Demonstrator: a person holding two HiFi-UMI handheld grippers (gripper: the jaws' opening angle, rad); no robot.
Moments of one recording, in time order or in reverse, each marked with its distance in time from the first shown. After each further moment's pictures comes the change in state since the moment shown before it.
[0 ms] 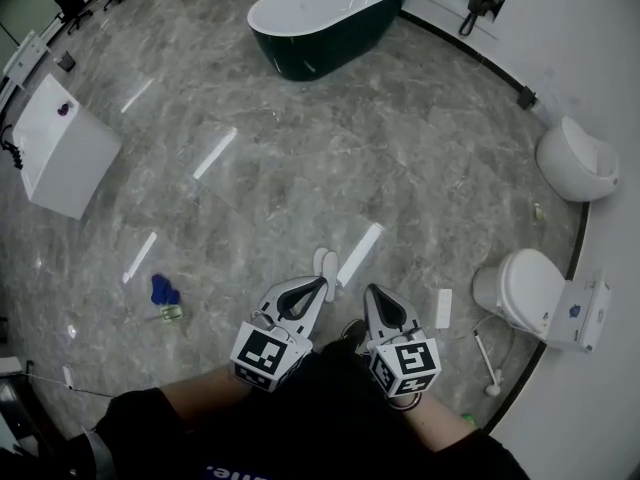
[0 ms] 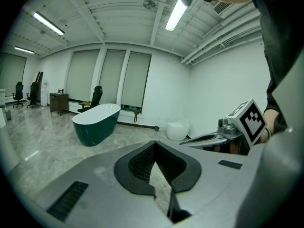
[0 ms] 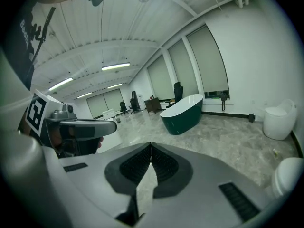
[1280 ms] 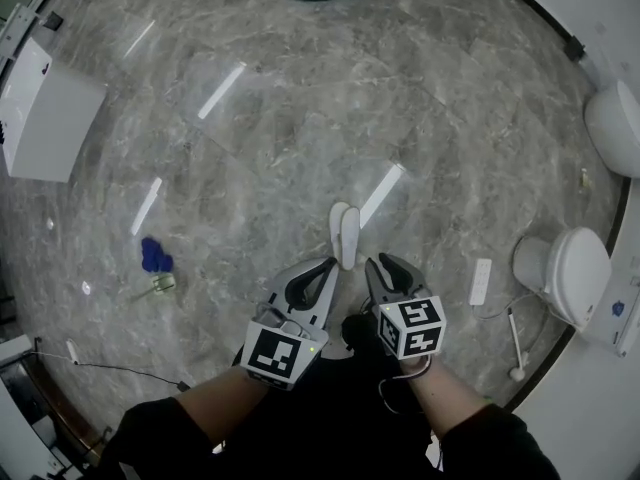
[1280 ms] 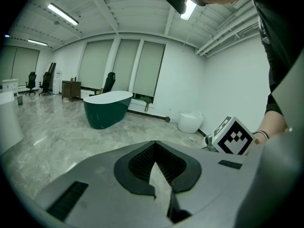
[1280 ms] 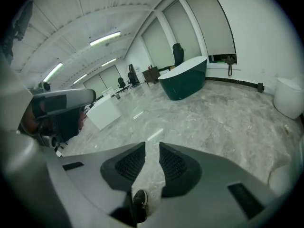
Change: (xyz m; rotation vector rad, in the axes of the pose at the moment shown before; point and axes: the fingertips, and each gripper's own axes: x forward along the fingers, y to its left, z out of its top) left arm 0.098 0.087 -0.192 -0.073 0.045 0.099; right arm 0.186 -0.068 -0.237 0.064 0.339 0.057
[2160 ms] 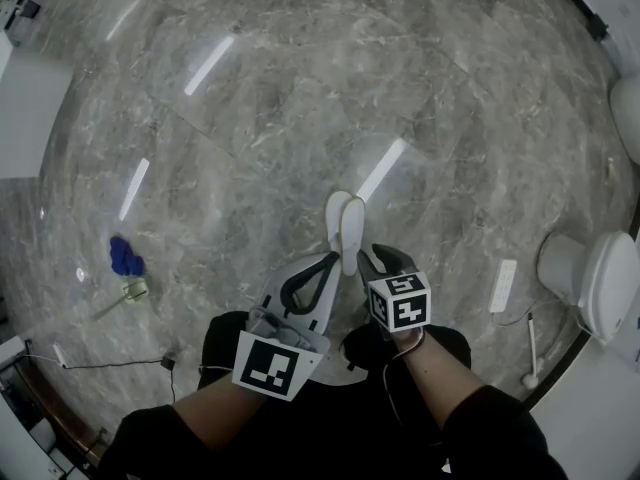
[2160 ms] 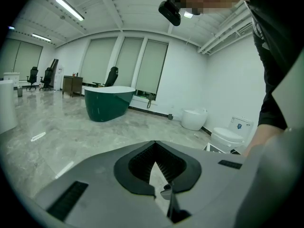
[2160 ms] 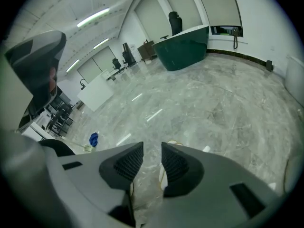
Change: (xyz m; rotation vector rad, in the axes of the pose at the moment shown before) left arm 0.105 0.064 -0.155 -0.046 -0.052 0.018; right arm 0.212 -0.093 -0.170 0.030 0.234 0.016
